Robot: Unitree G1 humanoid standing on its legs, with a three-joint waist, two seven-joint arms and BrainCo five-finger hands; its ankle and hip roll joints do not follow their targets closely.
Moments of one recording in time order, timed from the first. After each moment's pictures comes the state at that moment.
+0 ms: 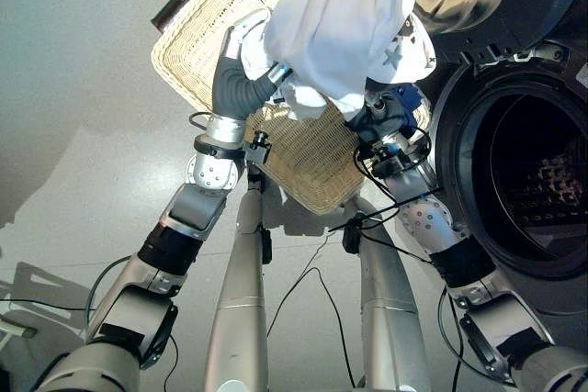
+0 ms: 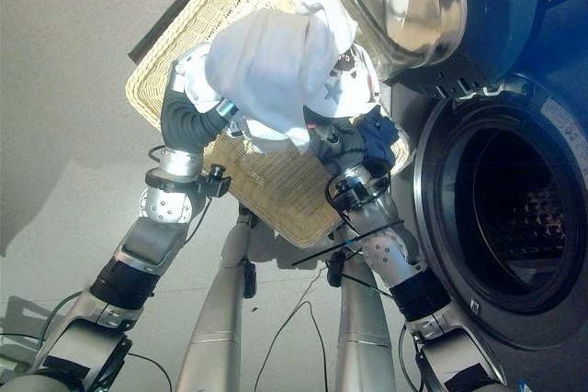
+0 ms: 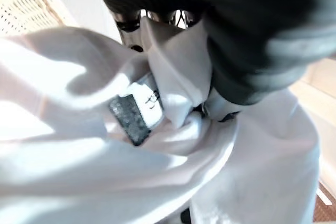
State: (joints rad) left arm -0.72 0.46 -0.32 0.02 -0.13 -0.52 0.23; right arm -0.66 -0.34 0.31 0.04 1.13 -0.18 0.26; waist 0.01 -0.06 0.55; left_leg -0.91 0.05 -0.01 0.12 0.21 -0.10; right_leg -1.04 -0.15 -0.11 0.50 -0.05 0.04
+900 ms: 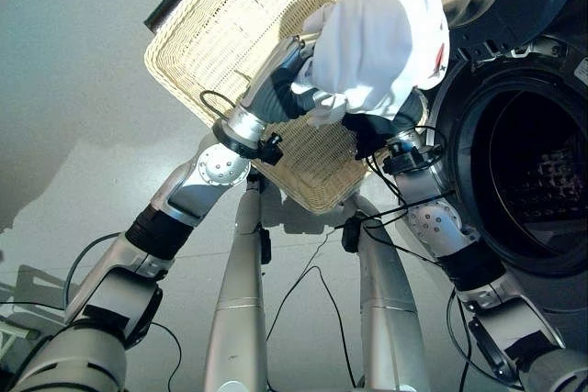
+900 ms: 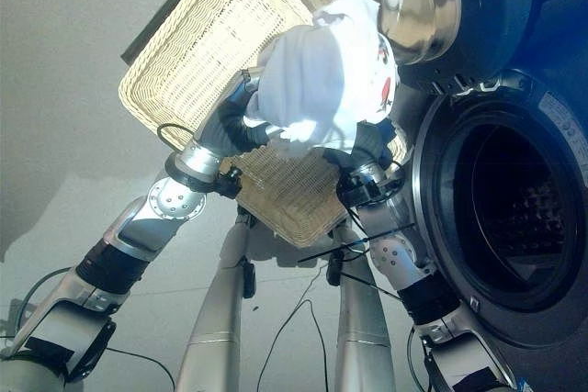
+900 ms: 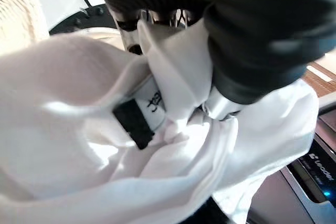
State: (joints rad) left arm -0.84 0.57 -0.43 0.01 0.19 -0.45 0.19; right arm -0.63 -0.37 0.31 0.00 1.15 -0.26 0.18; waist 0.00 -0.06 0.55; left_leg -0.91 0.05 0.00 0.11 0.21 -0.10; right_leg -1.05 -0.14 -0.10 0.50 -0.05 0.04
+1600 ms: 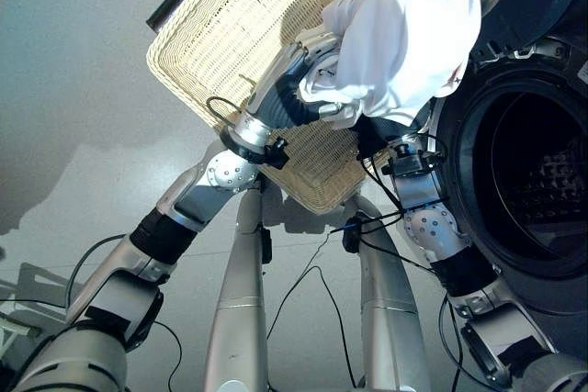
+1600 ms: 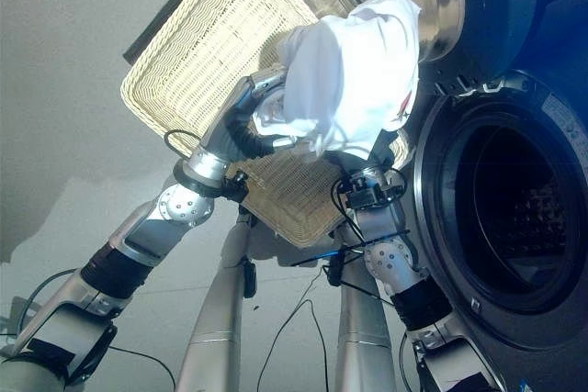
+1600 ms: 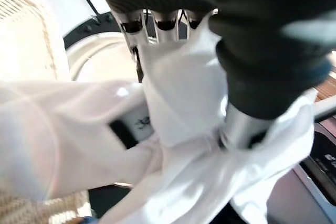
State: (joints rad) left arm -0.77 0.56 -0.45 0.00 0.25 -0.38 0.32; right arm -0.61 -0.32 0.29 0.00 1.27 -0.33 0.22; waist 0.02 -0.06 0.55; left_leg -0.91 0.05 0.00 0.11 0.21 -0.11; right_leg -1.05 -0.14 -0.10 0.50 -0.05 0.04
